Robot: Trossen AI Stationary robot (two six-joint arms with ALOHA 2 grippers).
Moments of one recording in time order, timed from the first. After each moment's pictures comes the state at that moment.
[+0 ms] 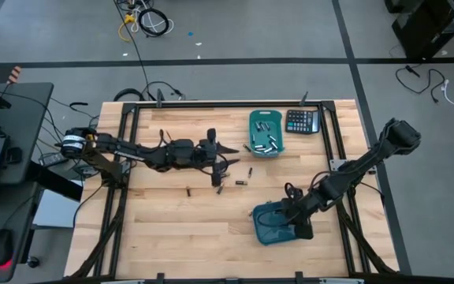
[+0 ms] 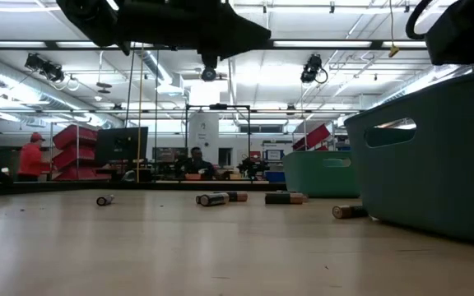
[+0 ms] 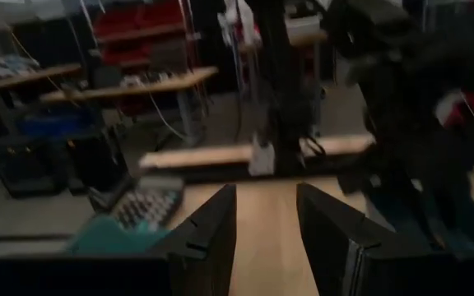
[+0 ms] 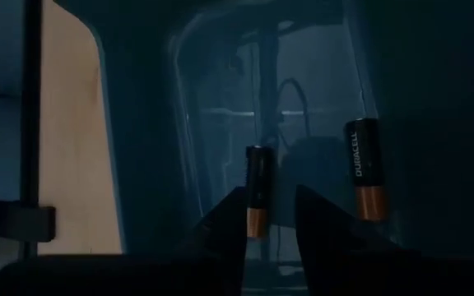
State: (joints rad) left arm 0.00 1.53 0.80 0.71 -0.12 0.13; right arm 0.57 1.33 0.67 -0.42 -0.05 0.66
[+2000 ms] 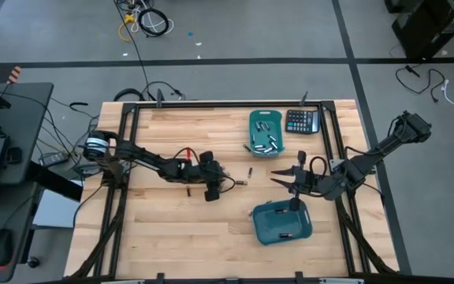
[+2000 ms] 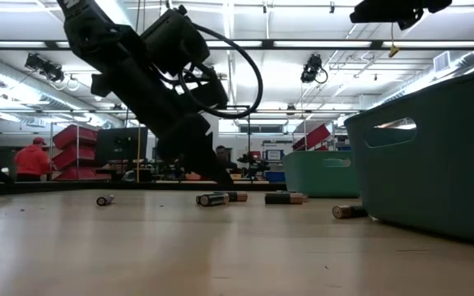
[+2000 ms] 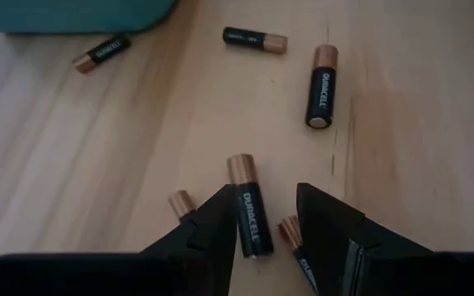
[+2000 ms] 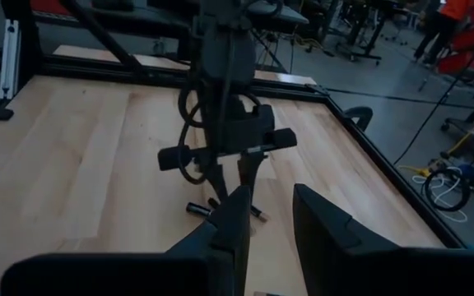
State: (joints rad) left arm -0.07 1.76 0.80 0.22 -0.27 -0.06; right arm 0.56 1.00 0.67 -0.11 0.78 0.13
